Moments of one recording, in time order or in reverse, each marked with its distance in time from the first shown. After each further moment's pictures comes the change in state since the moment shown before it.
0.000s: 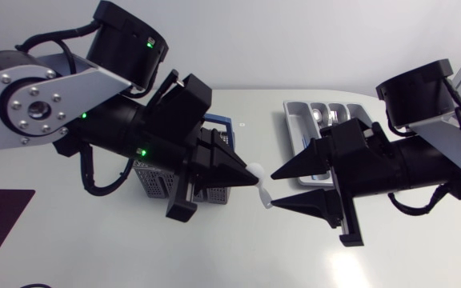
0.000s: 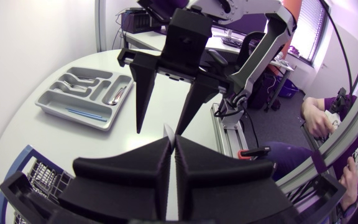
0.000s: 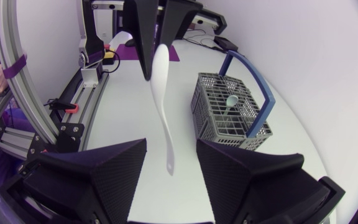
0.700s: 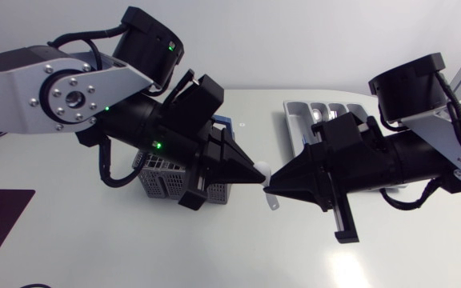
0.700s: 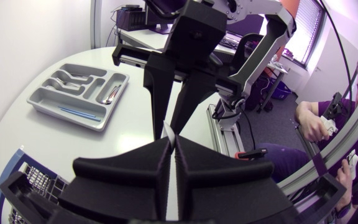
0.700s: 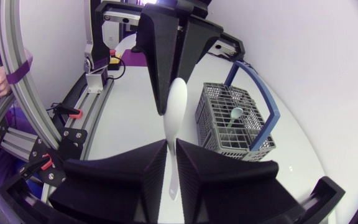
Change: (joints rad) left arm 0.013 0.088 0.058 -0.023 0.055 0.014; right arm 0.027 0.031 0.023 0.026 -0.035 0.003
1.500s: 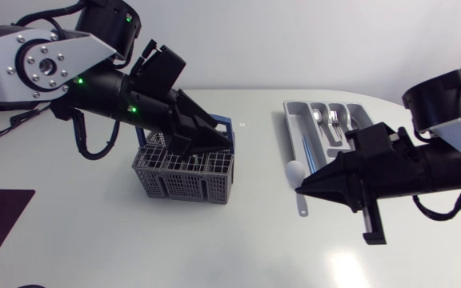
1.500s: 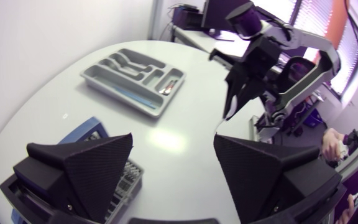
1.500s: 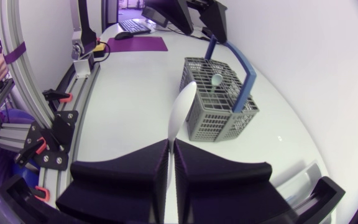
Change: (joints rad) left arm 0.182 -0.003 0.053 -0.011 -0.165 -0.111; right arm -0.214 -0.059 -0.048 -0.147 0.000 -0.149
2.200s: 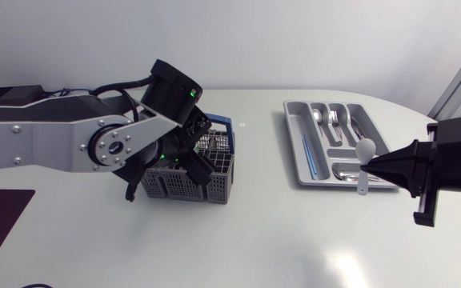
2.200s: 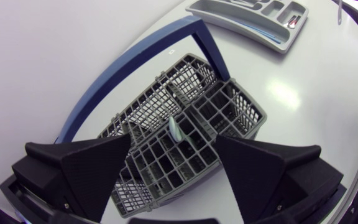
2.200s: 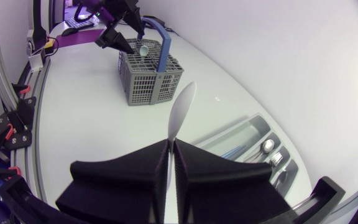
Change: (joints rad) left arm -0.226 0.076 -0.187 0.211 -1.038 -0.104; right arm -0.502 -0.050 -0.005 -0.090 -0.059 -0.220
